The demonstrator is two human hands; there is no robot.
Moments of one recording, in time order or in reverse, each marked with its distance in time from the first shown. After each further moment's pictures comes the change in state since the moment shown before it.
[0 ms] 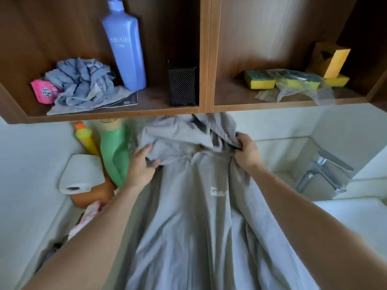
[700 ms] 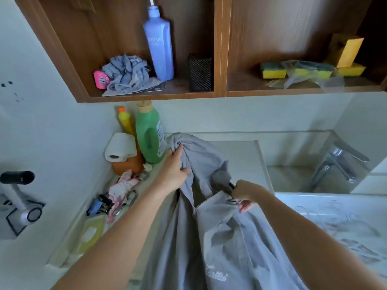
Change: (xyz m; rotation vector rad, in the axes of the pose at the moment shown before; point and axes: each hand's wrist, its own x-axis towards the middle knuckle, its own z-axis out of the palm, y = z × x) left_hand -0.140 0.089 -0.018 0.130 -0.251 -0.176; right_hand -0.143 0.010 0.008 -0.349 -0.896 0.478
